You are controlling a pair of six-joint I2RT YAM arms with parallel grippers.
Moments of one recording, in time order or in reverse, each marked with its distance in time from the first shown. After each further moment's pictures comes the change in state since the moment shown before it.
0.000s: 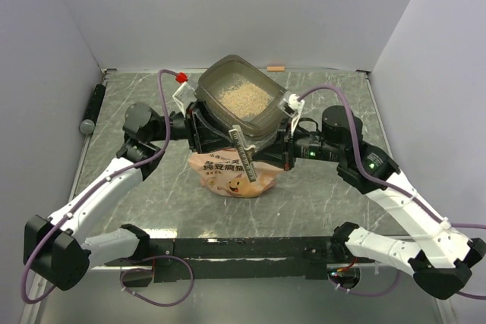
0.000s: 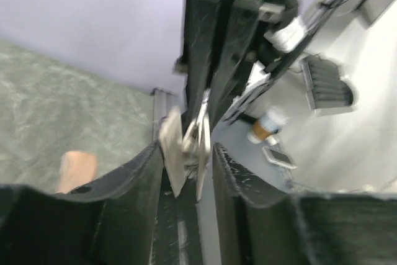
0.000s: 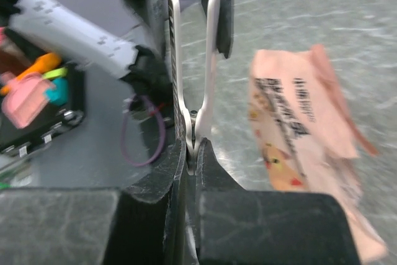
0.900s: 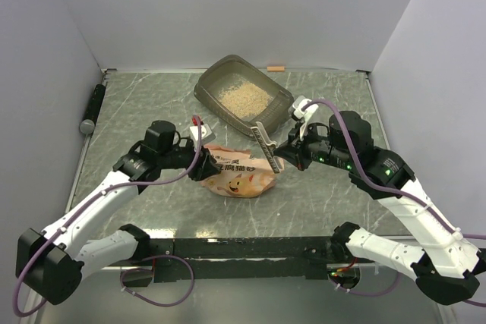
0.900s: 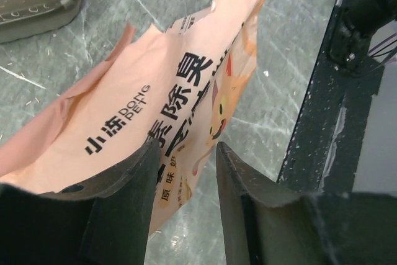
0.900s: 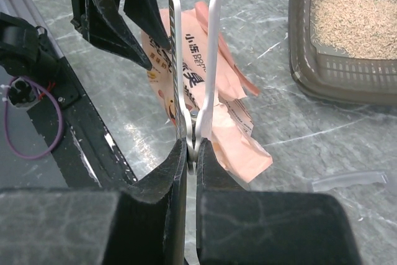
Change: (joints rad) left arm -0.026 -0.107 -0.097 -0.980 -0.425 1.000; right arm -0.002 -0.063 0.058 -0.265 0.345 -0.238
